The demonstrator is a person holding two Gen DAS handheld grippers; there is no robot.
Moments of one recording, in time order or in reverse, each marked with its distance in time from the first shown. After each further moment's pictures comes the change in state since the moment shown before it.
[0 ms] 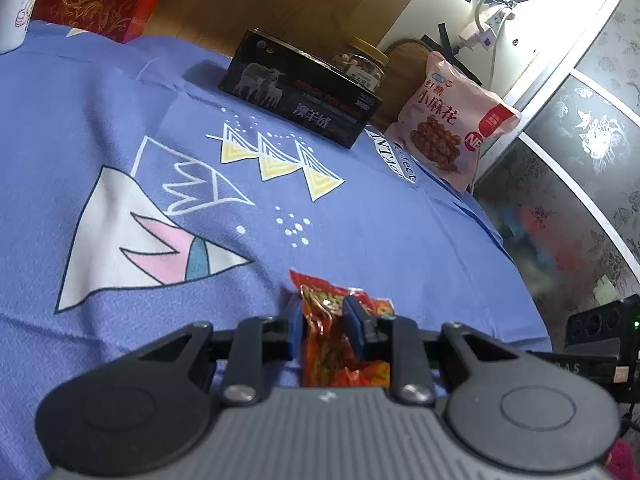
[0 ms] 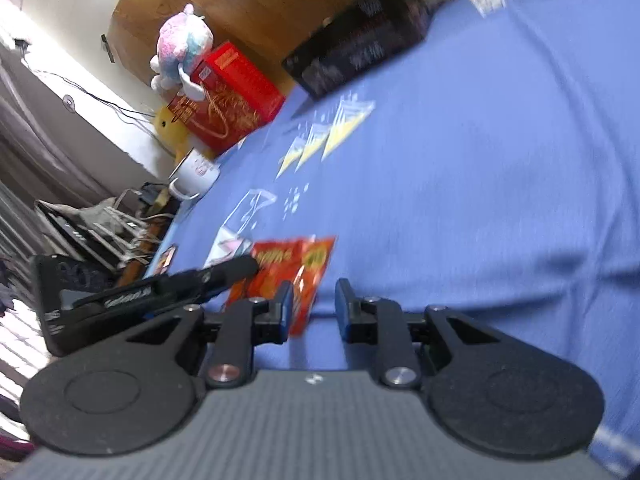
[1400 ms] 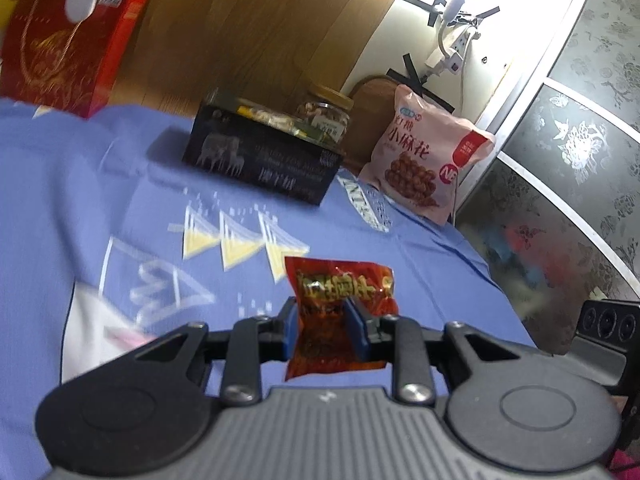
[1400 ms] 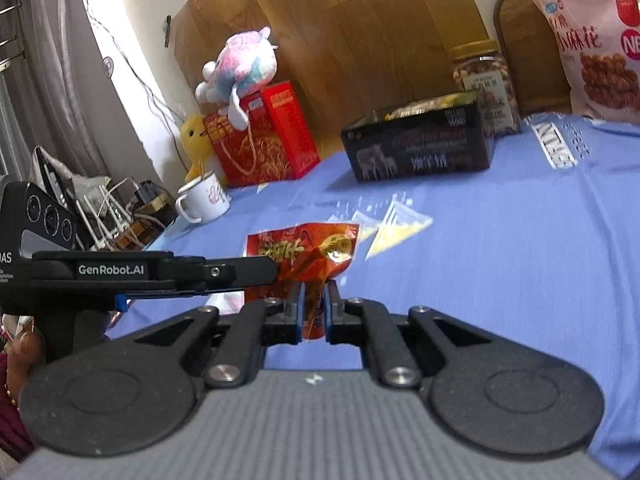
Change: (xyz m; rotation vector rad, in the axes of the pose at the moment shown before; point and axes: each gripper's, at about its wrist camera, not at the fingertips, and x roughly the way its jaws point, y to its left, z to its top) left arm -0.010 -0.036 0.046 0.101 -0.093 -0.008; right arm 0.019 0.058 0.031 -0.375 -0.194 -0.094
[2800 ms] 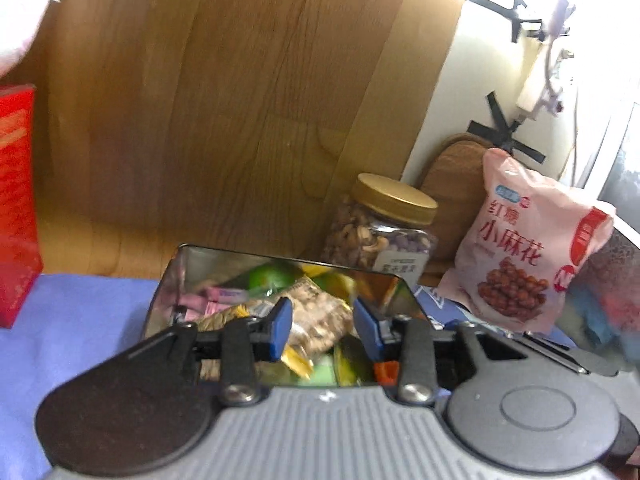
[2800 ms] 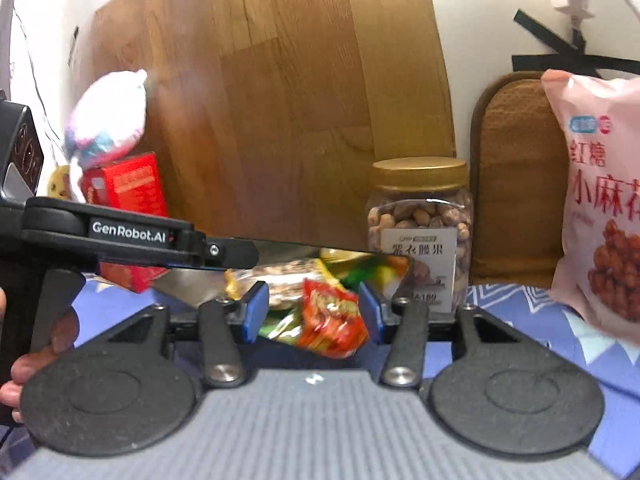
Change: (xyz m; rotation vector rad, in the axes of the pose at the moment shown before) left arm 0.185 0.031 0.189 0.129 -0.068 0.146; right arm 0.124 -0.112 0.150 -0.181 -0.124 -0.210
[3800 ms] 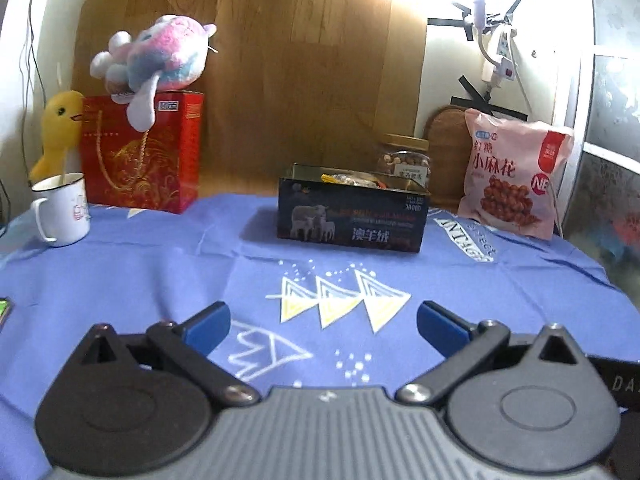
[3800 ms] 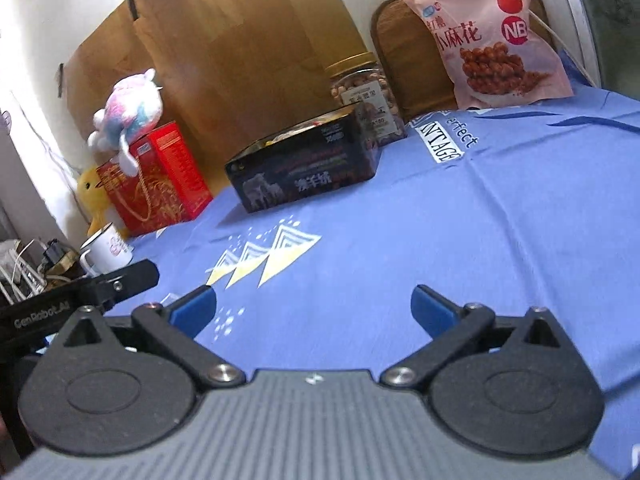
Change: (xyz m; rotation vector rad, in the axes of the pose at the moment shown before) left arm -0.211 -0.065 -0.187 0.067 -0.104 0.276; right arm -0.176 0.087 -0.121 0.326 0.090 -0.106
